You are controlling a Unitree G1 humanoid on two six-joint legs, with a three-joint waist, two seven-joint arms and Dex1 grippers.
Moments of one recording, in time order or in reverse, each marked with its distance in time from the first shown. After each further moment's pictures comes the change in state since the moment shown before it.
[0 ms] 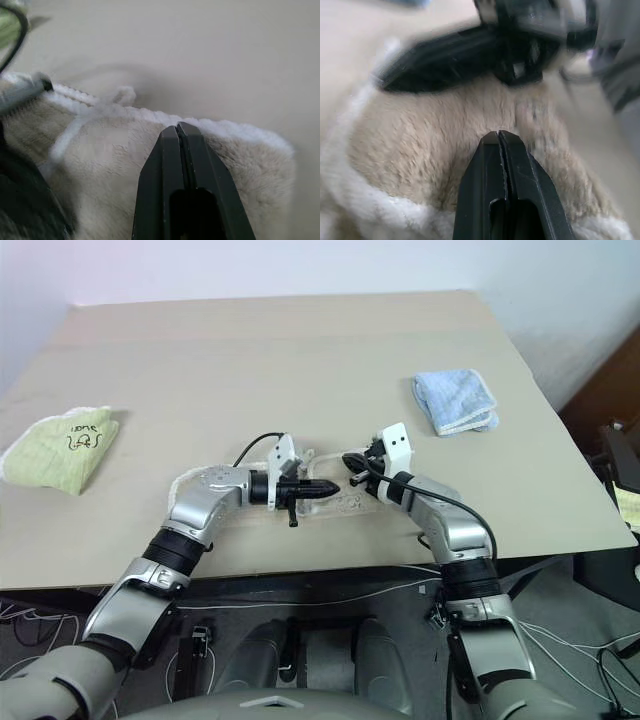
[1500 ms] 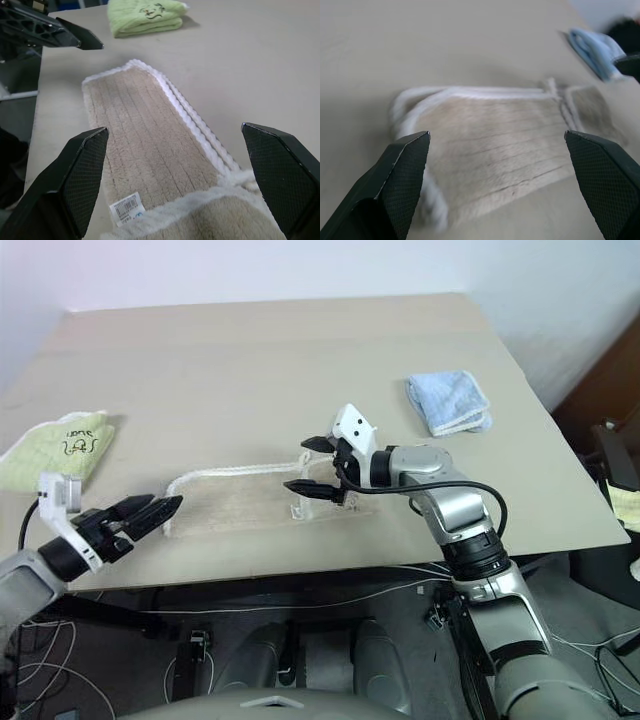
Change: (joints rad) left arm 0.811 0.262 0.999 -1.001 -0.902 0.854 0.753; right arm -0.158 -0.158 0.179 -0.203 -0.048 0.045 0.434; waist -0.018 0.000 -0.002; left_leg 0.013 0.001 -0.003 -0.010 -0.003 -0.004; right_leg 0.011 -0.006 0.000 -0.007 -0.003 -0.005
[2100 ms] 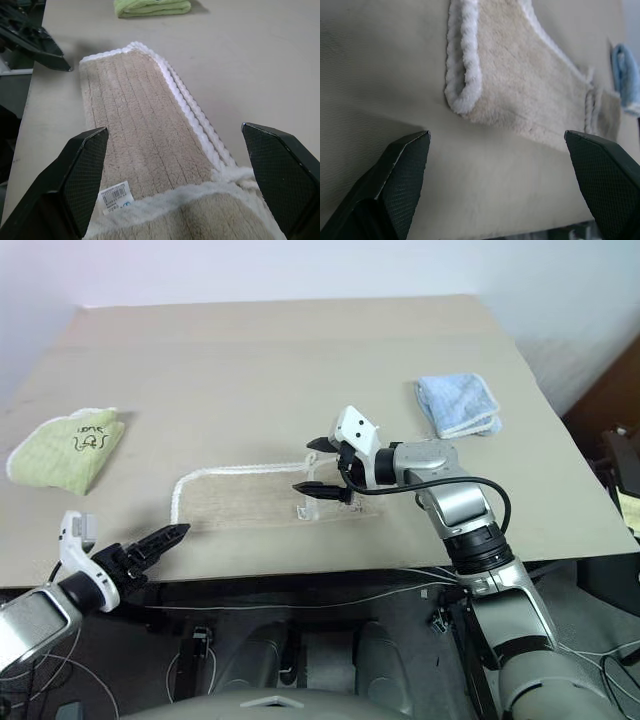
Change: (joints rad) left arm 0.107 0.057 -0.154 0.128 -0.636 -0.076 0.599; right arm -0.017 -0.021 0.013 0.061 -0.062 -0.058 0.042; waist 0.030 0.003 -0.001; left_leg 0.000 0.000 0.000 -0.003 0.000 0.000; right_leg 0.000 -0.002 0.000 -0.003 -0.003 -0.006
